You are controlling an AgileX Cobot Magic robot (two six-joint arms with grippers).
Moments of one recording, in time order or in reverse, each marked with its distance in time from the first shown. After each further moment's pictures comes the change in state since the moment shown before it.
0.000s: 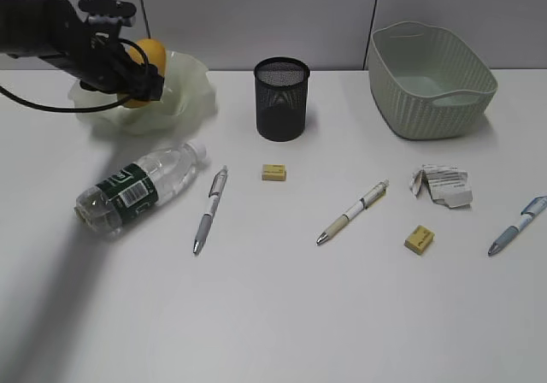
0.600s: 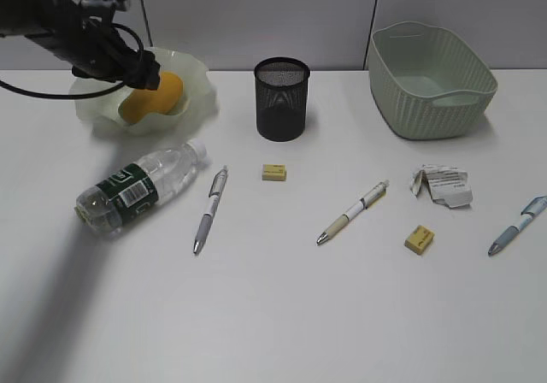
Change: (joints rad) left arm 0.000 -0.086 -0.001 -0.001 0.110 0.000; right arm 0.000 0.000 0.000 0.000 0.000 0.000
